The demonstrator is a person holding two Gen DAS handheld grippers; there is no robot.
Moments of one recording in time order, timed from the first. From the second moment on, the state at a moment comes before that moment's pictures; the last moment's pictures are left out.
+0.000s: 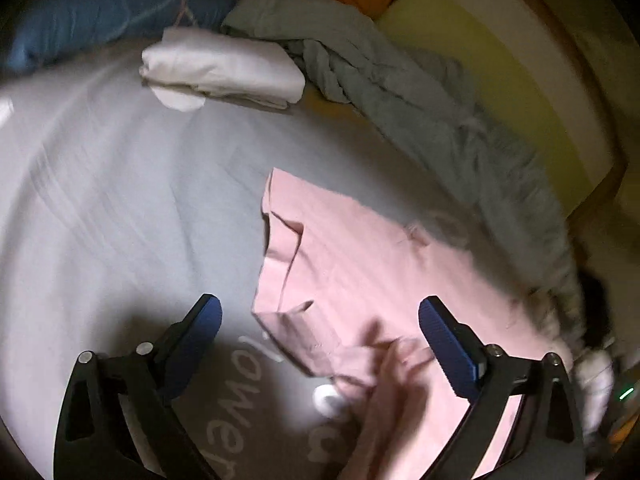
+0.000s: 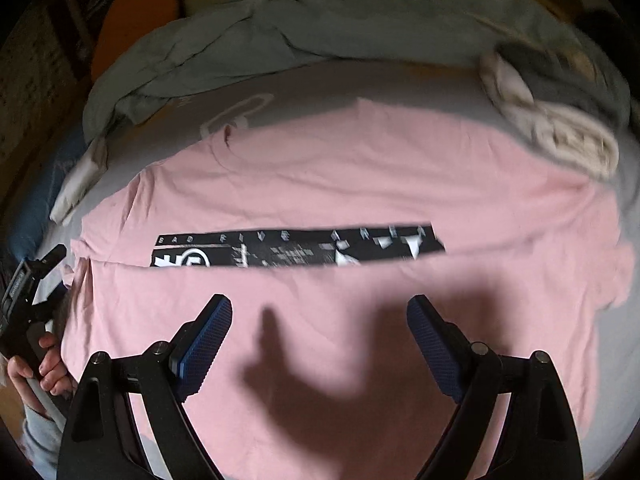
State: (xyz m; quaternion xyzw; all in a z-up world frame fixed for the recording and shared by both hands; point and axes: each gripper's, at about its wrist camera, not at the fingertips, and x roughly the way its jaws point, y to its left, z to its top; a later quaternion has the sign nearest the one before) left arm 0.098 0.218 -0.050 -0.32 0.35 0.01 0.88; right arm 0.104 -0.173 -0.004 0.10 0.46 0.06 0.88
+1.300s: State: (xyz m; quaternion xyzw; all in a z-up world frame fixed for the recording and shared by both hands) left arm 0.097 0.091 0.027 -0.11 0.33 -0.10 0.93; right arm 0.063 -0.308 0.053 0.11 0.34 -0.09 0.93
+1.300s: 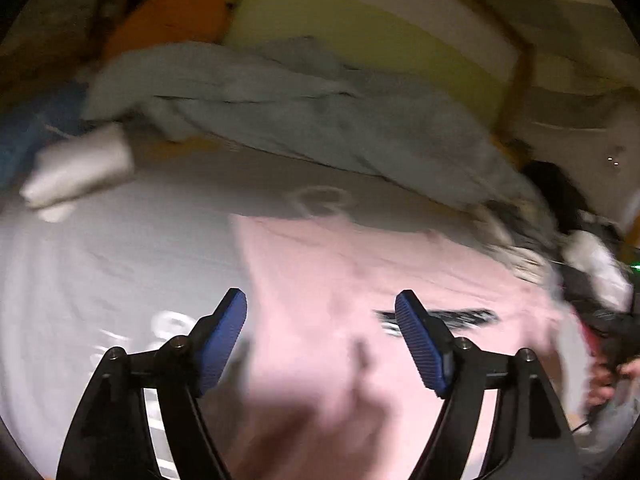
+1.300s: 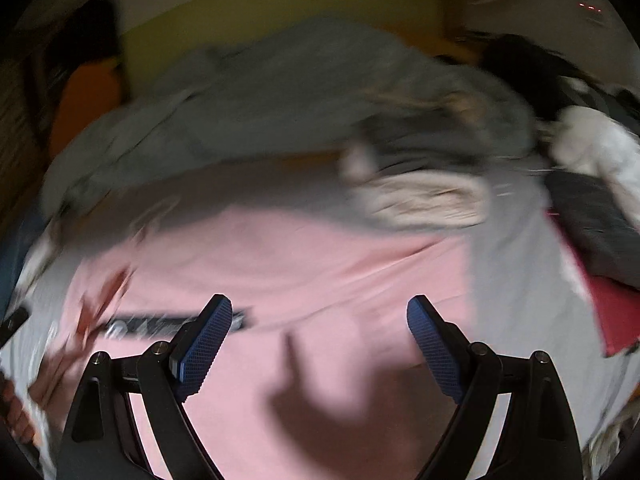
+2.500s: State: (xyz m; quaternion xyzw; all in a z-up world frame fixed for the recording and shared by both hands) left arm 0.058 0.137 0.008 -0.17 0.27 -0.01 0.95; right arm 0.146 -0.180 -0.014 0.04 0.42 0.01 0.91
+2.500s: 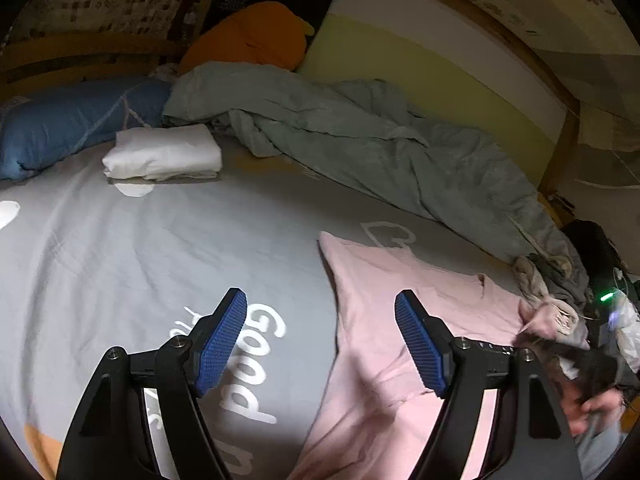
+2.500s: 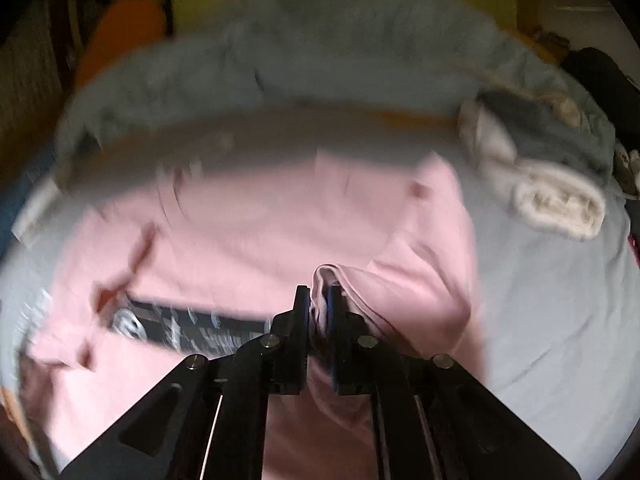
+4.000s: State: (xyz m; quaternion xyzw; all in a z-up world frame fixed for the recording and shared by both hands) left arm 0.058 0.102 0.010 -0.14 0.29 -0.05 0.95; right arm 0.196 -0.271 0.019 0.25 0.50 0.07 0.83
